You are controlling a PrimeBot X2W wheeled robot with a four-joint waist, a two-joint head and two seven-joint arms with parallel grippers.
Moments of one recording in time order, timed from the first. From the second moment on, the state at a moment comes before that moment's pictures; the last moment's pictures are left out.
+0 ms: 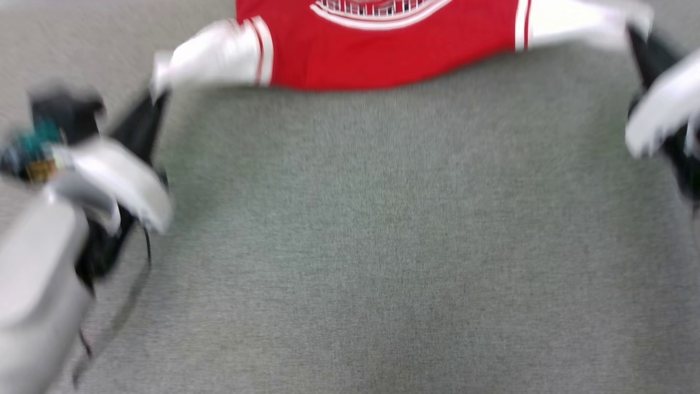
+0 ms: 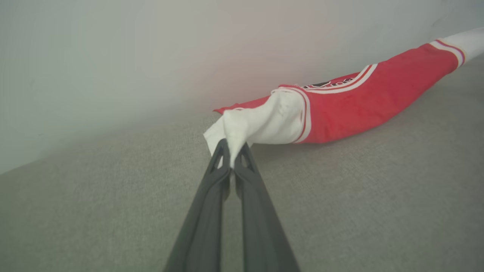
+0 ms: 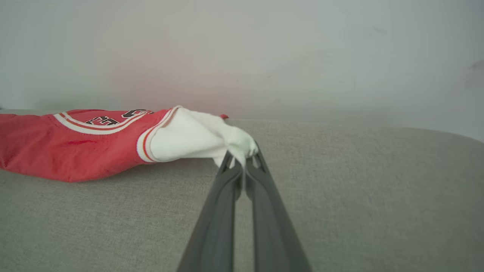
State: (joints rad) left arm -0.72 0.66 -0.58 0.34 -0.75 -0.05 -0.10; right arm -0.83 -0.37 0.16 0.56 0.48 0.13 0.16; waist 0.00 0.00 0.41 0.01
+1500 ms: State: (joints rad) left arm -0.05 0.75 -0.69 -0.04 -0.91 0.11 0.03; right arm 0.03 -0.42 -0.11 -0.18 0.60 0.13 0.79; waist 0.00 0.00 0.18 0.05
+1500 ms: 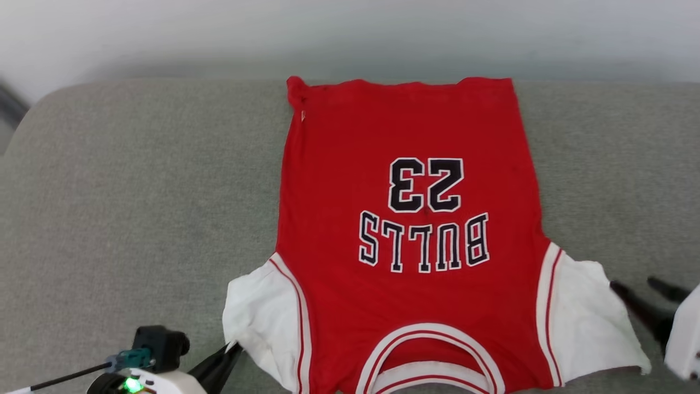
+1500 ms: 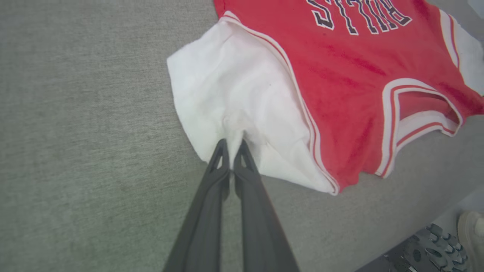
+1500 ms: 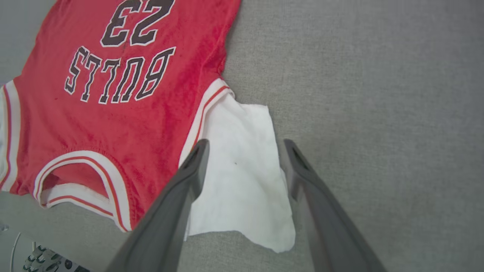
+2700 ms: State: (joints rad) left arm -0.35 0.68 -0.81 -0.46 -0.72 0.04 0.20; right arm -1.11 -0.52 -0.34 0.21 0.02 0.13 1.46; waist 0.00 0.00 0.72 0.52
